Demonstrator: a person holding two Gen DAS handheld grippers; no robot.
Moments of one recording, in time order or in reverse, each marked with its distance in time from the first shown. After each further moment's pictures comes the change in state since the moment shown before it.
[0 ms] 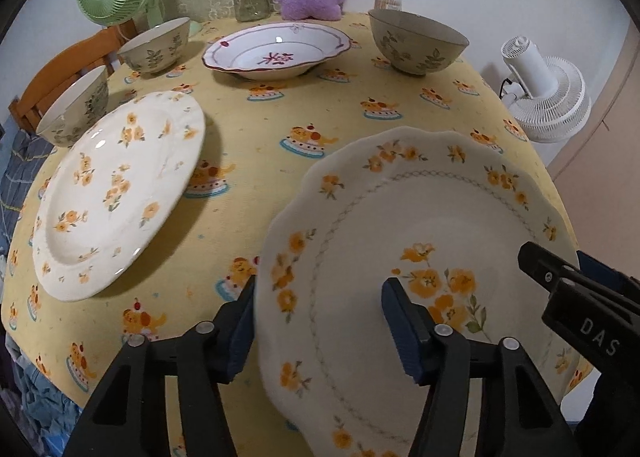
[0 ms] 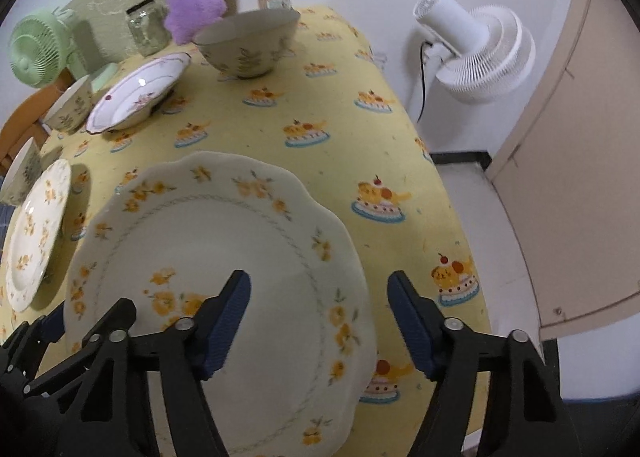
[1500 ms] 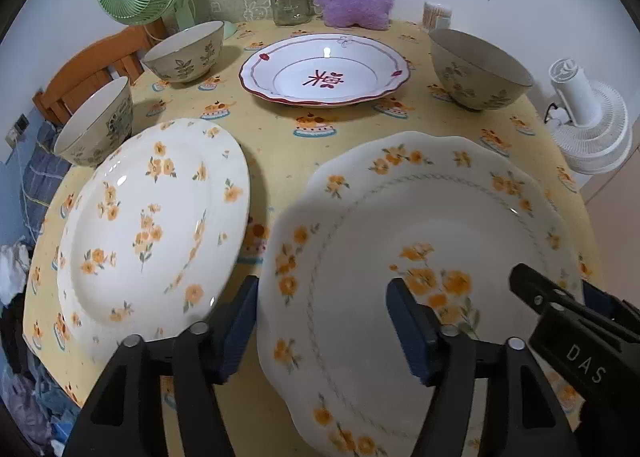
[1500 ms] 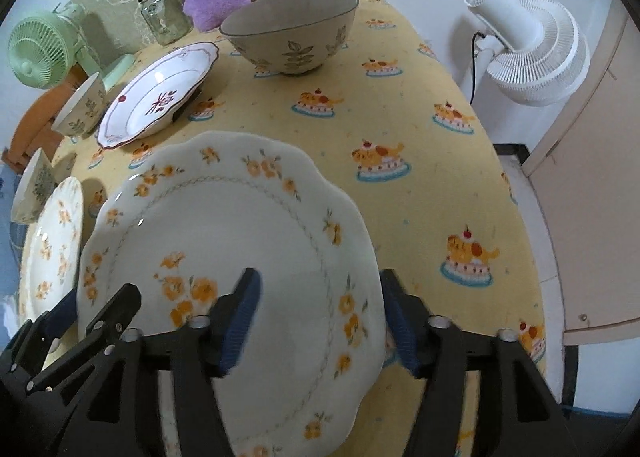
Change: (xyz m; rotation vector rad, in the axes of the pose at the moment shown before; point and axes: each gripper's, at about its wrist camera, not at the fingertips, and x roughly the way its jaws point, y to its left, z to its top) left arm 0.010 0.023 0.045 -0.072 0.009 0.102; right arm 0.034 0.031 0.046 -0.014 0.078 0.125
